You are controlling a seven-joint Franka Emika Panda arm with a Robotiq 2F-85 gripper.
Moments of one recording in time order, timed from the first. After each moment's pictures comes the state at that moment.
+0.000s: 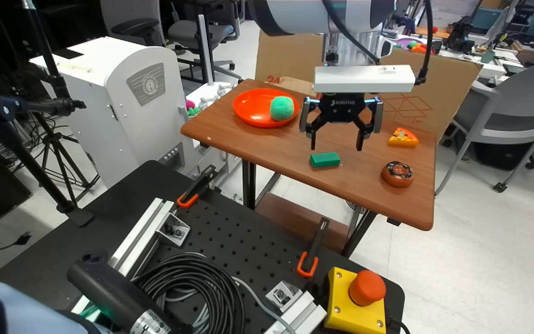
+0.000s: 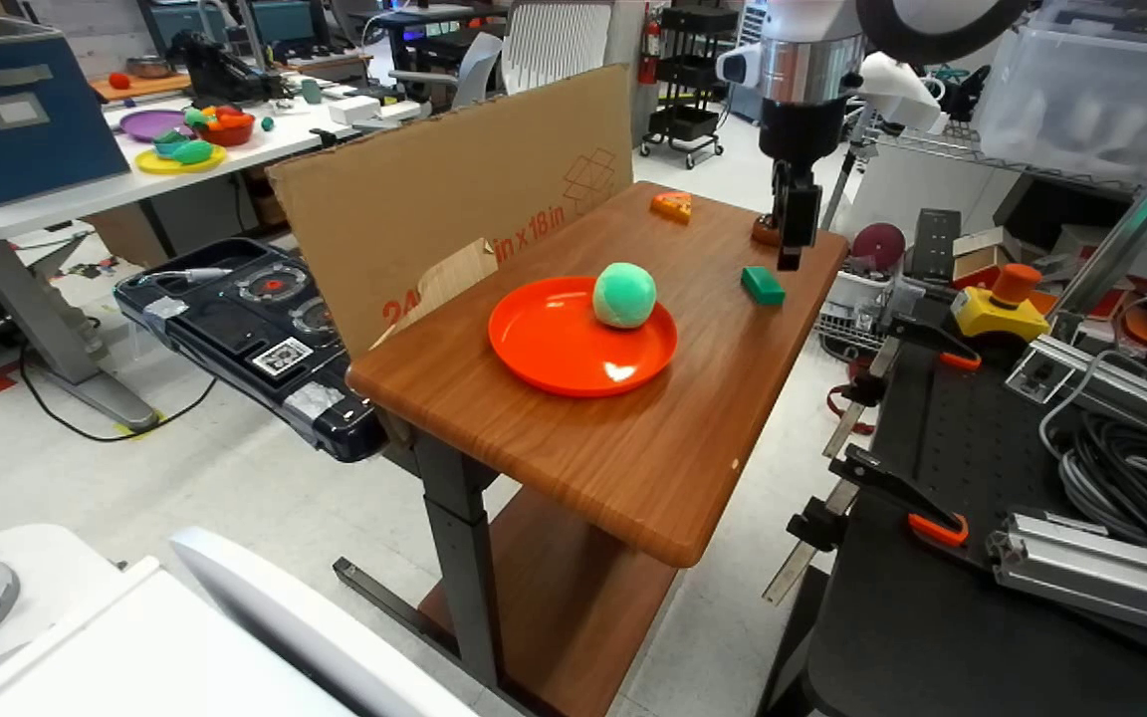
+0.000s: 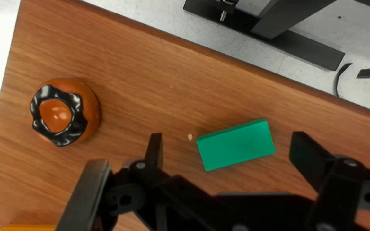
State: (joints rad) arm -0.03 0.32 -0.05 -2.27 -0.30 2.47 -0.28
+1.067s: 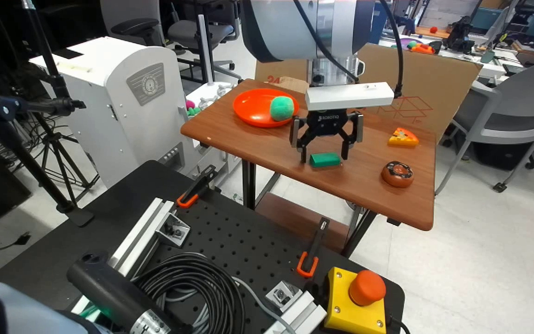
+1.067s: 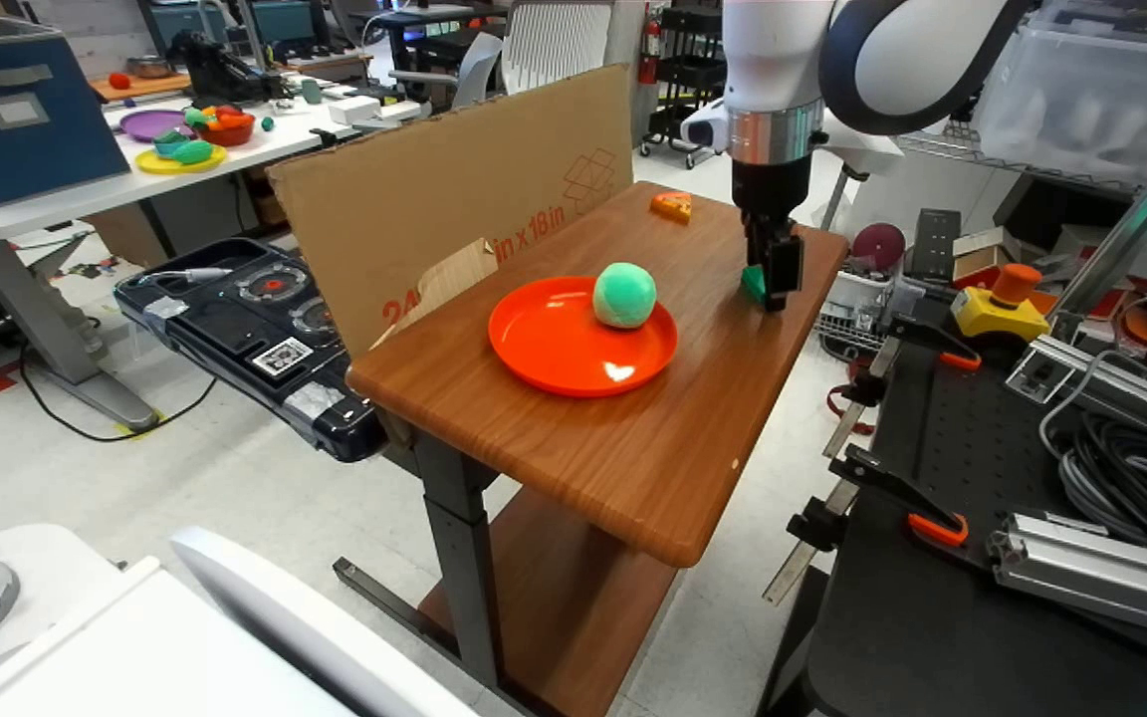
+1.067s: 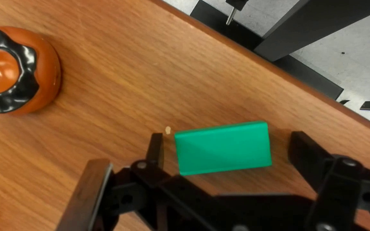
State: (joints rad) arm -0.02 0.45 -0.02 -2.20 -0.38 2.47 -0.33
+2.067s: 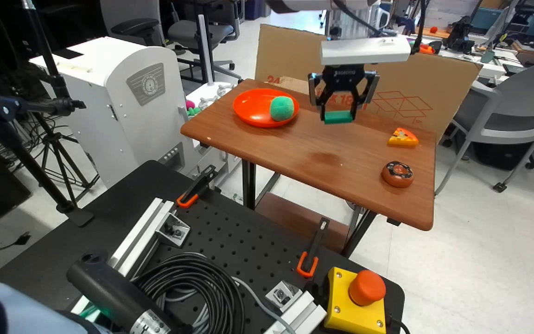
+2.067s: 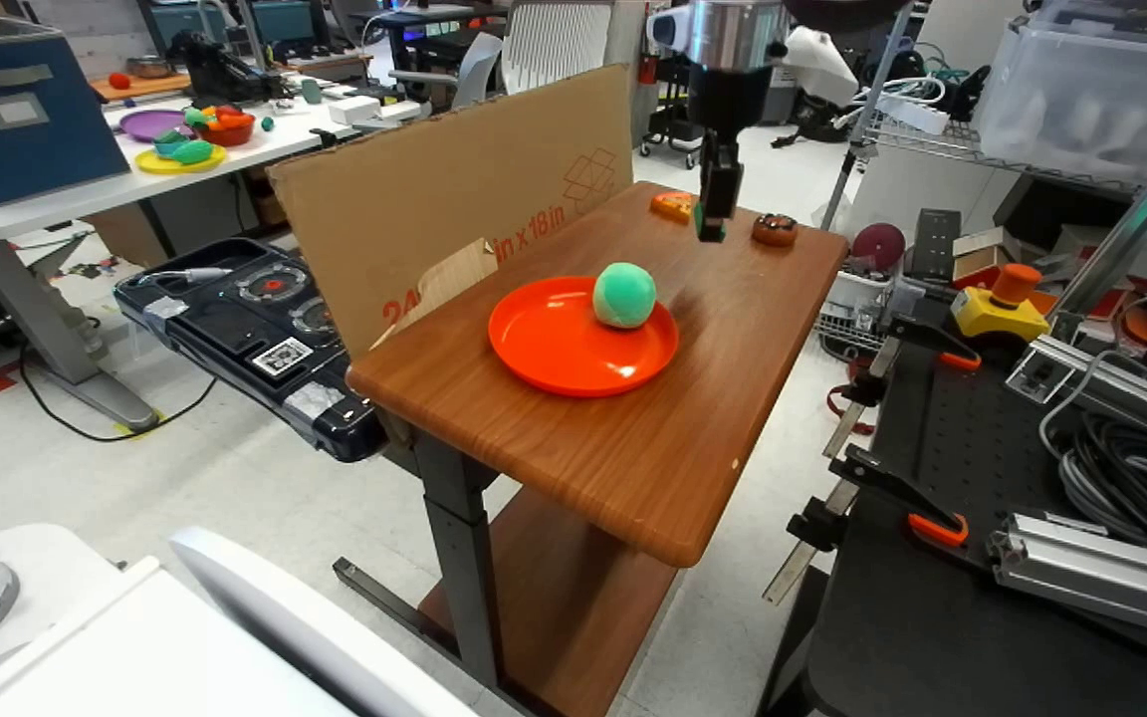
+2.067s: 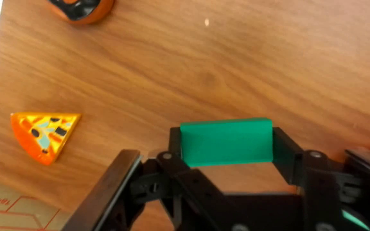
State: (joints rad) arm -0.03 0.41 0.00 -2.05 -0.24 2.46 -0.34
